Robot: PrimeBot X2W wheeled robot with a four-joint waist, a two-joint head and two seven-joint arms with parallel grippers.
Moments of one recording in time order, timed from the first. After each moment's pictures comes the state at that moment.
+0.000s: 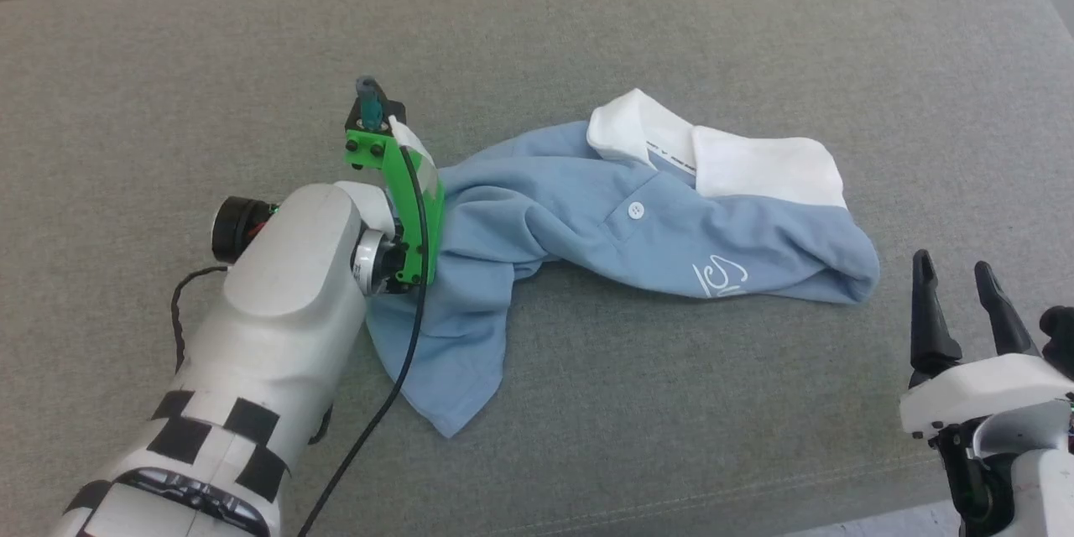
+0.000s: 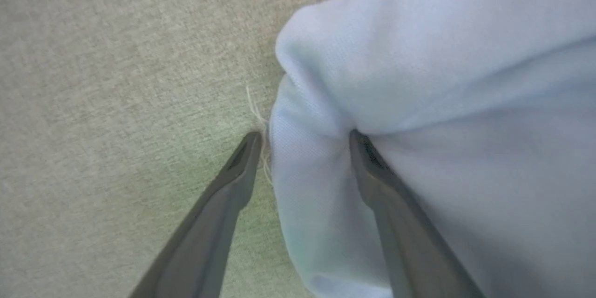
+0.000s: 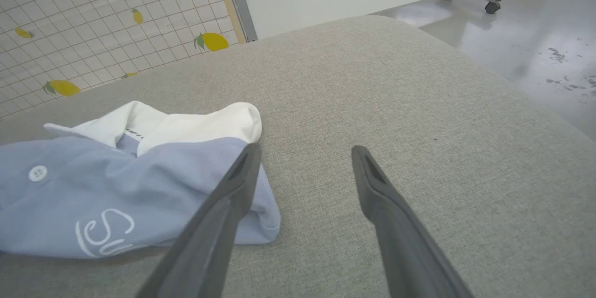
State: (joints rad) left arm -0.91 0.15 -0.54 0.89 -0.45 0.04 0.83; right arm -0.14 -0.05 -0.23 0.20 0.24 0.13 -0.08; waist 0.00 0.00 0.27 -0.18
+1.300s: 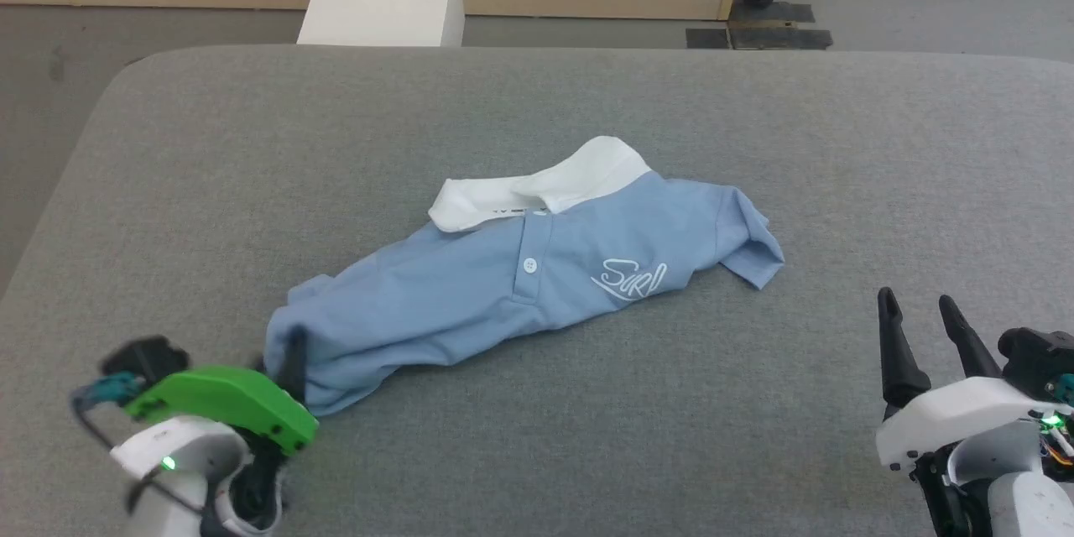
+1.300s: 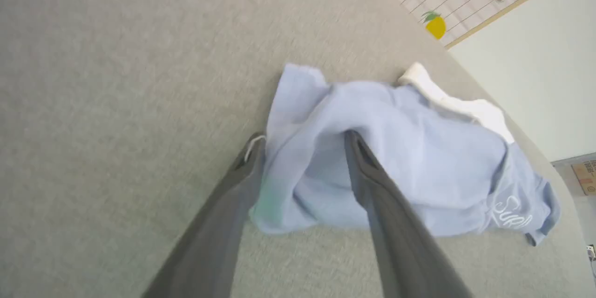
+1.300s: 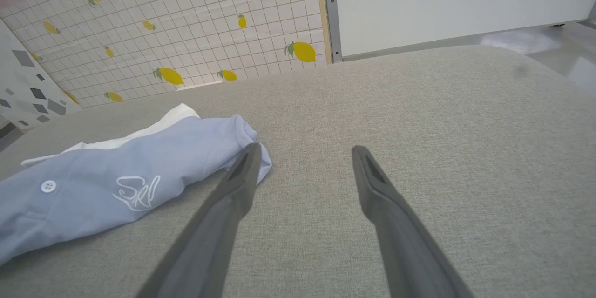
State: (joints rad) left arm -0.16 0.19 -0.04 0.27 -0.83 0.17 0.23; right arm -0.10 -0.05 -0.19 0.21 0.21 0.13 -0.04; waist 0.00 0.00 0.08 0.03
